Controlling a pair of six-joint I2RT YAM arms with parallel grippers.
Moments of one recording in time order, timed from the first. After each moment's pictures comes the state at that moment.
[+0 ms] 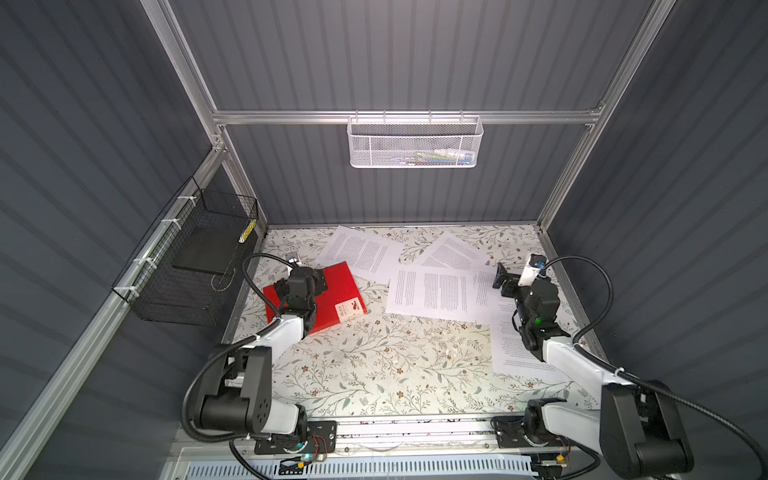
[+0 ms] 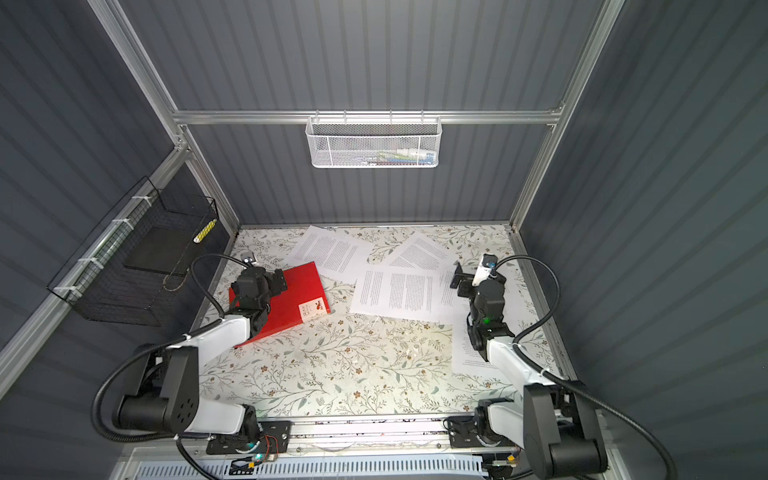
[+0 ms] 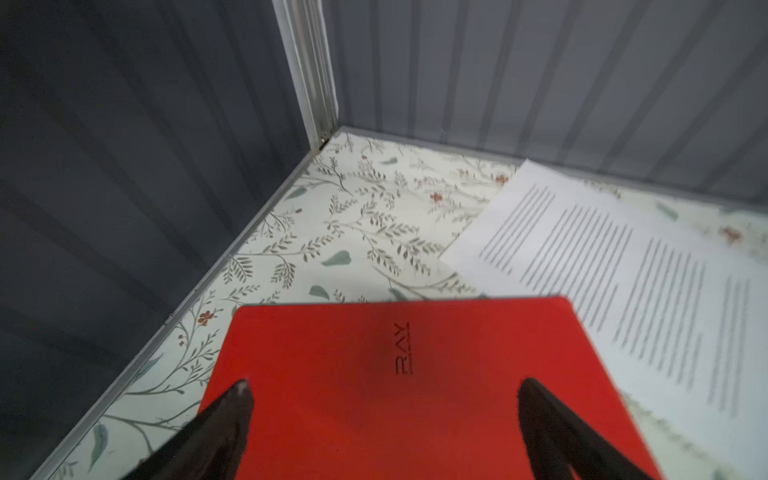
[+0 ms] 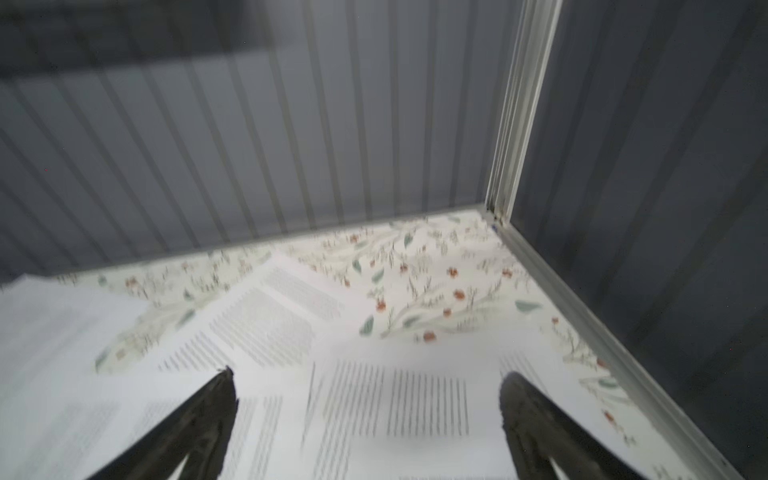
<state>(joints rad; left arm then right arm) -0.14 1.39 0.74 0.18 -0.46 -0.26 0.08 1.15 0.51 0.55 0.20 0.18</state>
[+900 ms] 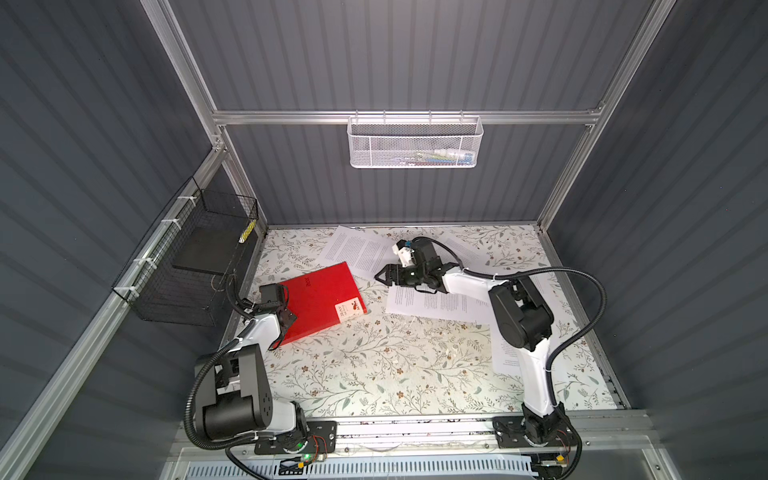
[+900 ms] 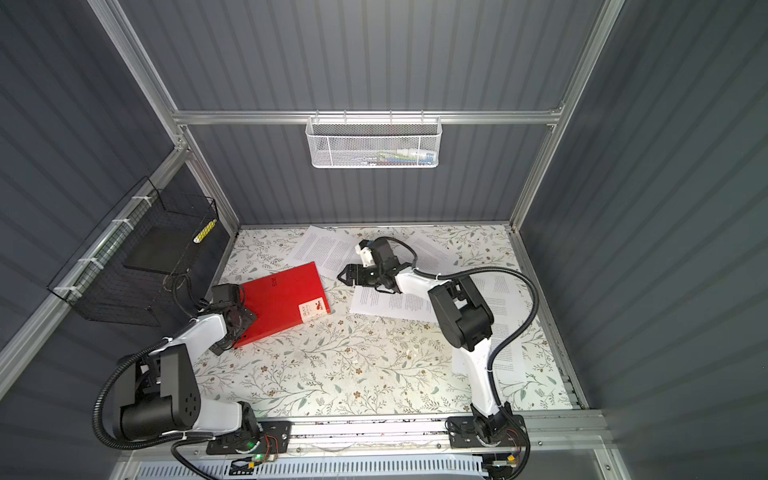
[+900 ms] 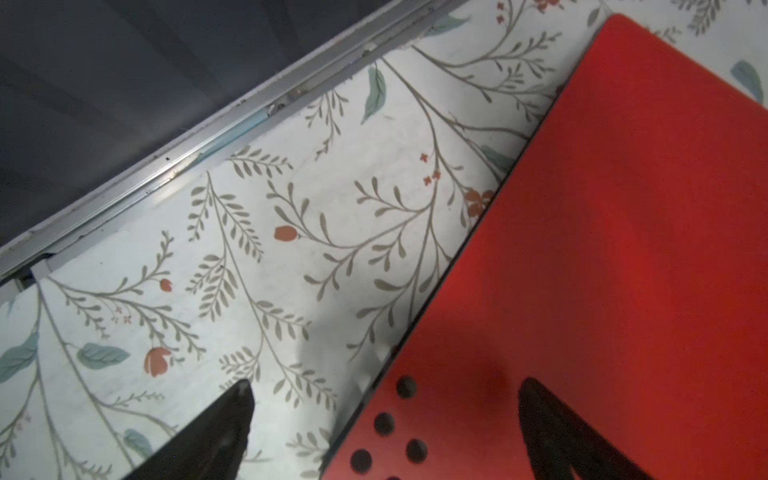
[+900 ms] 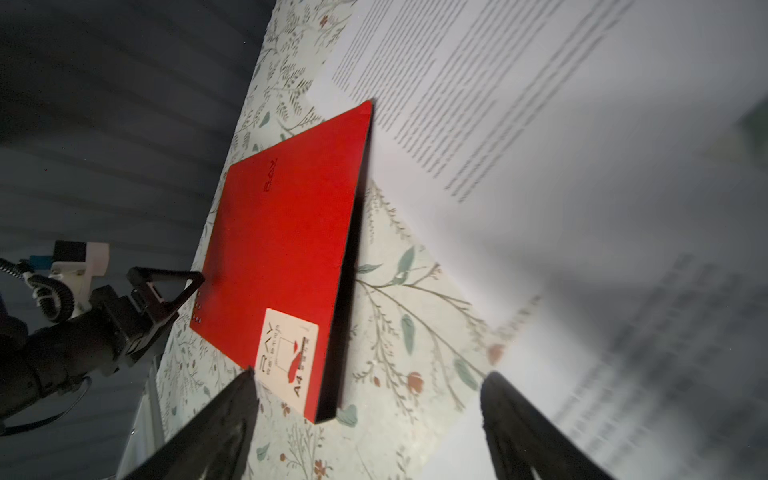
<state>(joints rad) 0.20 1.42 0.69 -0.39 -0.38 -0.69 0.61 2.20 1.55 -0.03 -0.53 0.52</state>
